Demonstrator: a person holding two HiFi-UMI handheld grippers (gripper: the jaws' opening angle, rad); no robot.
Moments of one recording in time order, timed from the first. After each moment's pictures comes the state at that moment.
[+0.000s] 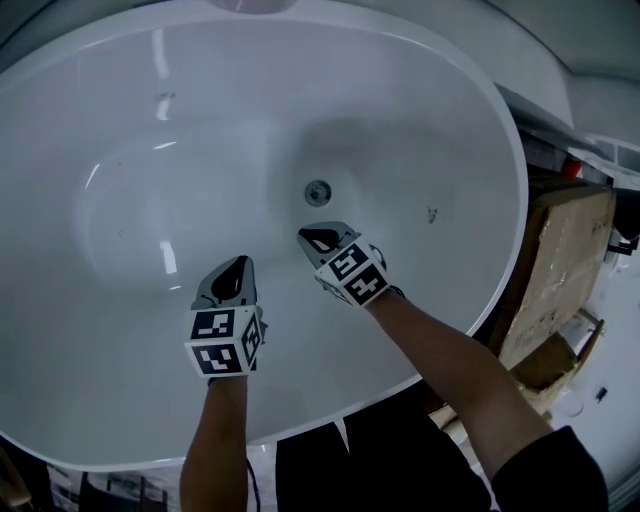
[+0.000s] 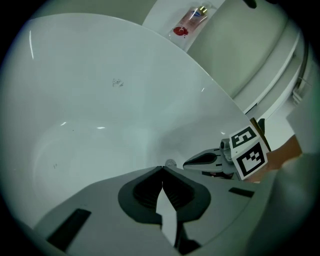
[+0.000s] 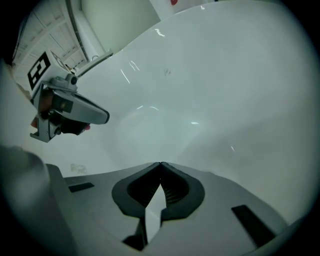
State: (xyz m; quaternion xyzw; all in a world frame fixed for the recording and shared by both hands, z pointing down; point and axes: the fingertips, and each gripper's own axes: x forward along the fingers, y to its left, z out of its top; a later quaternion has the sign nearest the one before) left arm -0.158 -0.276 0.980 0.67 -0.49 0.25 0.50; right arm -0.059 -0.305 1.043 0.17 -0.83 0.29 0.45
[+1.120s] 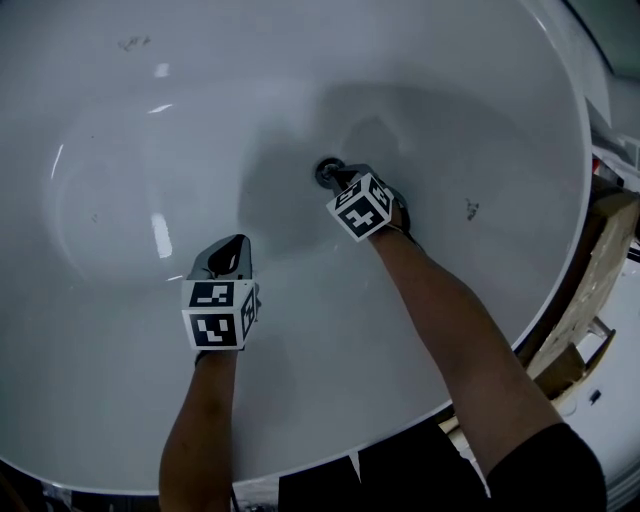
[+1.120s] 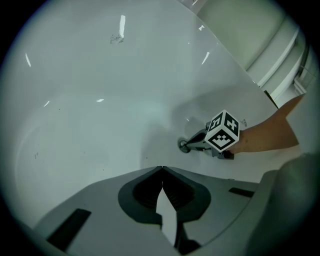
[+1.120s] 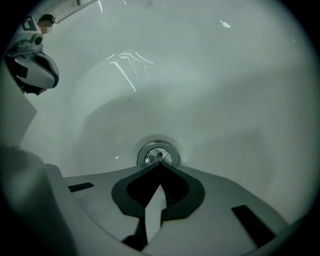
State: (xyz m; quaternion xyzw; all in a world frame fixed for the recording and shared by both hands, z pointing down) left arm -0.149 -0.251 1.112 0.67 -0.46 0.31 0.50; right arm 0.027 -0.352 1.230 0.19 -0.74 0.19 0.62
